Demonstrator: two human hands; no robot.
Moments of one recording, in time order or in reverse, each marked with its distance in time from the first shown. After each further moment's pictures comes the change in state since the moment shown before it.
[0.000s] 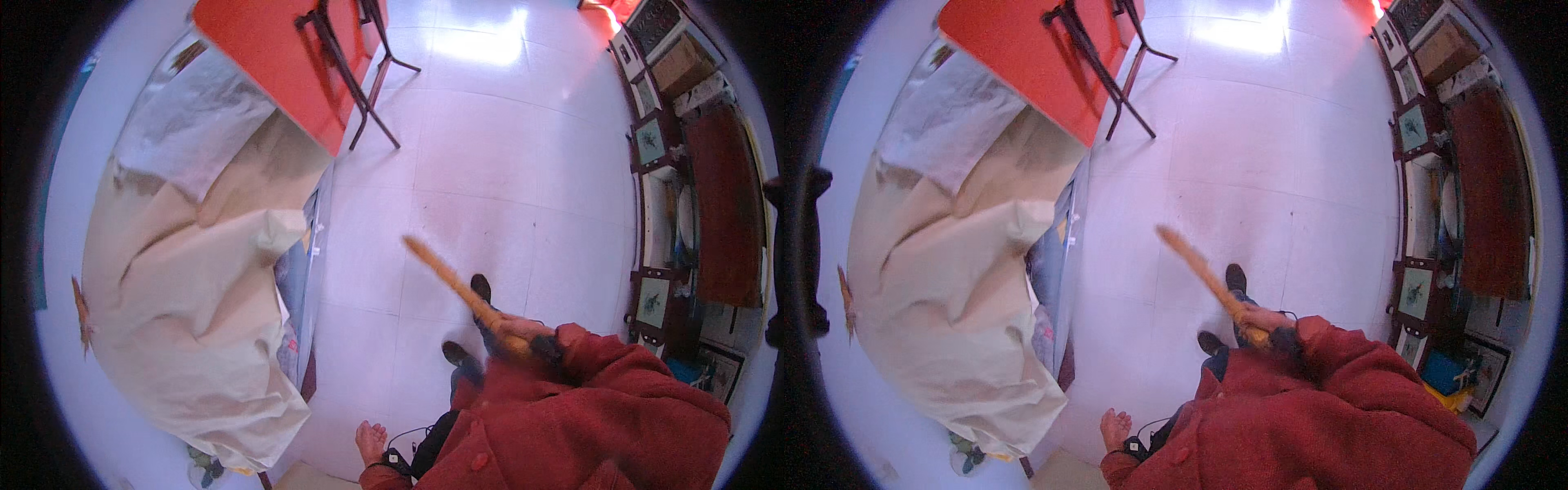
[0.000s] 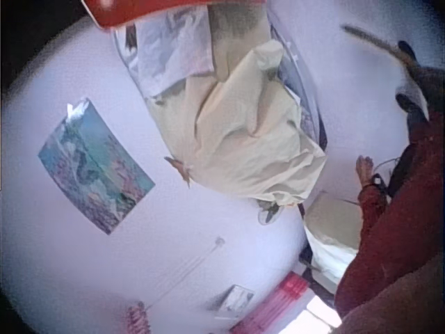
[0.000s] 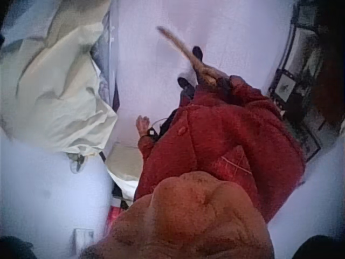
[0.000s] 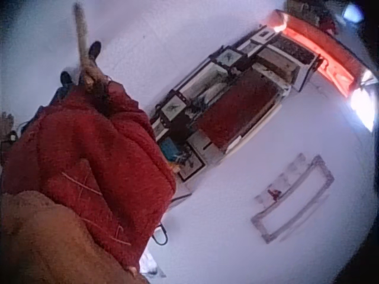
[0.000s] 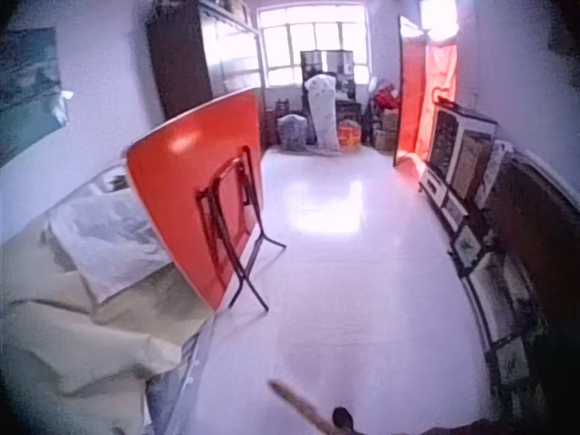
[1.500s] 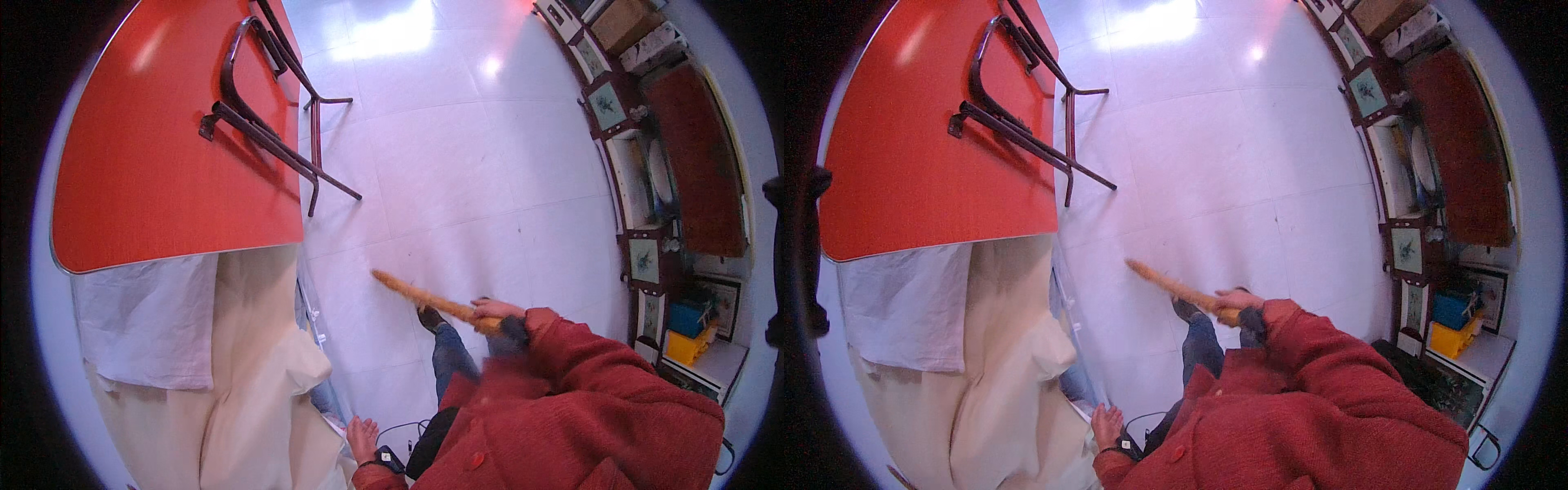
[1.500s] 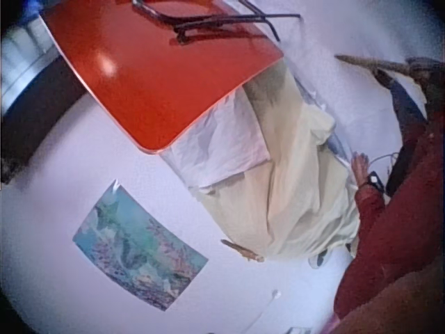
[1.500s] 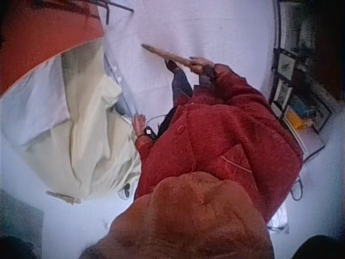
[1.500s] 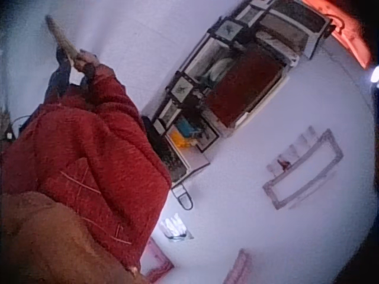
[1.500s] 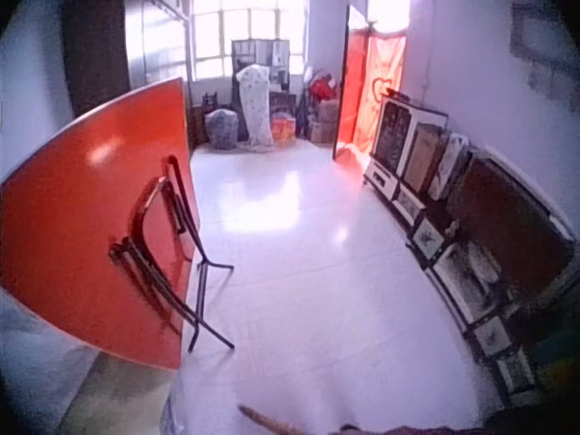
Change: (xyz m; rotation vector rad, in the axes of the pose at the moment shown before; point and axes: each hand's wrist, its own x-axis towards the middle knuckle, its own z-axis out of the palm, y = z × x) left_hand 0.099 0.309 0.189 0.267 -0.198 0.052; right_hand 0.158 -0.176 0.005 -0.033 0.166 -0.088
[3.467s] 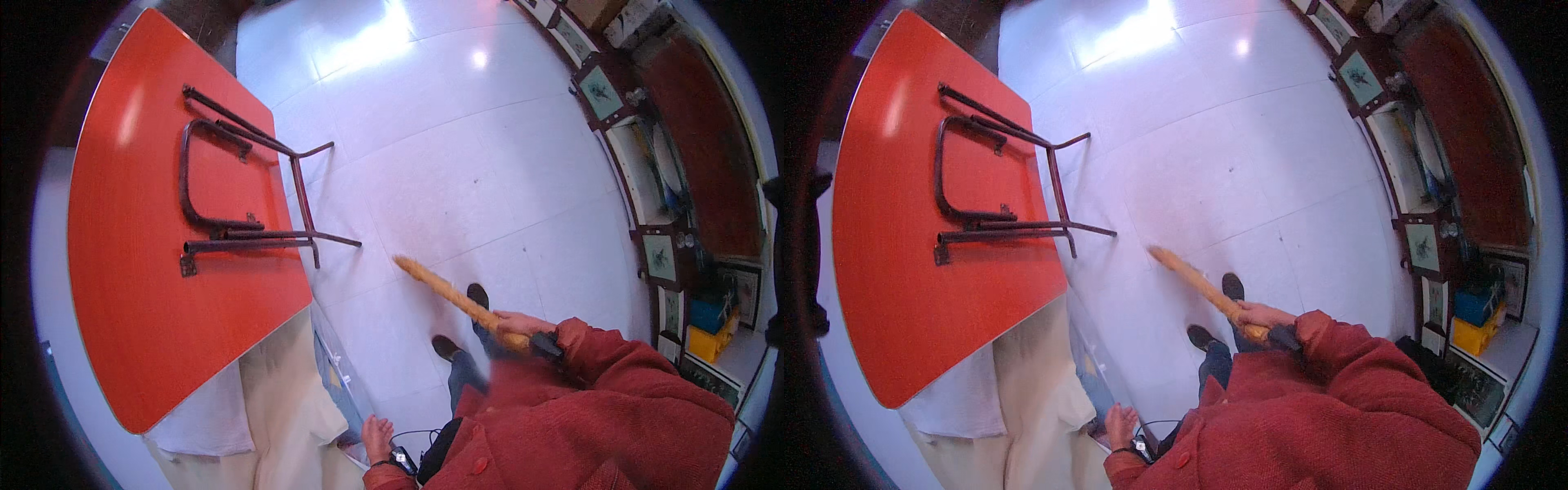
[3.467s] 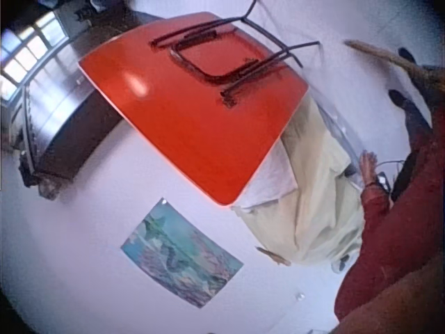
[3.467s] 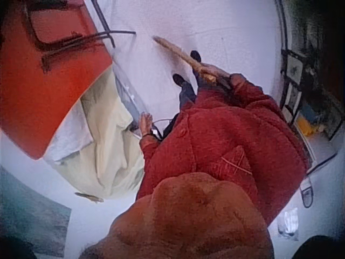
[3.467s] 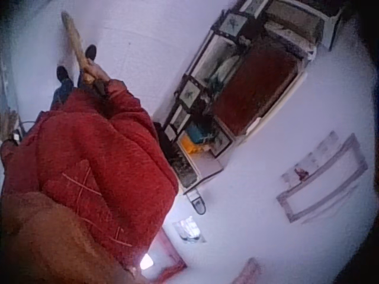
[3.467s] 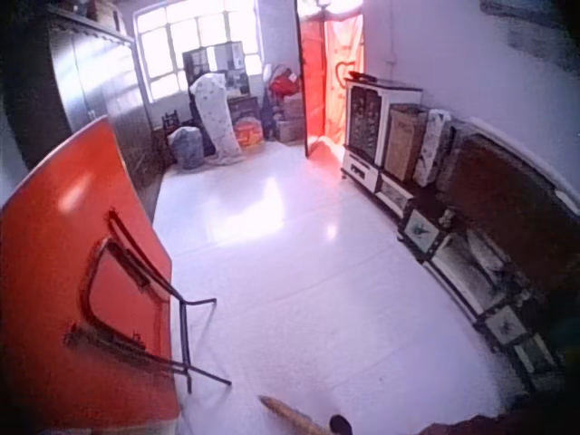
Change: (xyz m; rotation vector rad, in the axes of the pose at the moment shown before) left_hand -0.024 0.084 0.181 0.235 -0.059 0.080; right_hand -0.068 -0.108 -0.100 0.183 0.046 -0.086
